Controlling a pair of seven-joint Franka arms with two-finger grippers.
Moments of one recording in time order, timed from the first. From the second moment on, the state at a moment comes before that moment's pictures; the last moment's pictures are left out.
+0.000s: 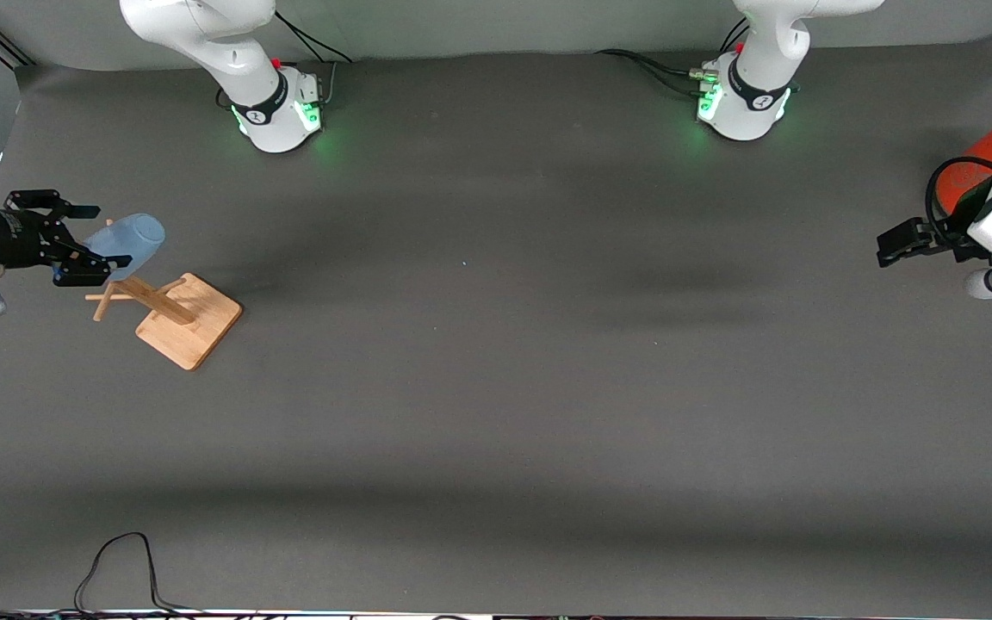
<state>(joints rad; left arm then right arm) -0.04 0.00 0.03 -1.72 0.03 1.64 -0.05 0.15 0.17 -0.43 -1.71 0.27 1.30 0.72</state>
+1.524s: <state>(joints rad) -0.03 0.00 0.03 -1.69 -0.01 1.64 -0.14 0.15 0.16 -0.43 -1.82 0.30 1.40 0.75</state>
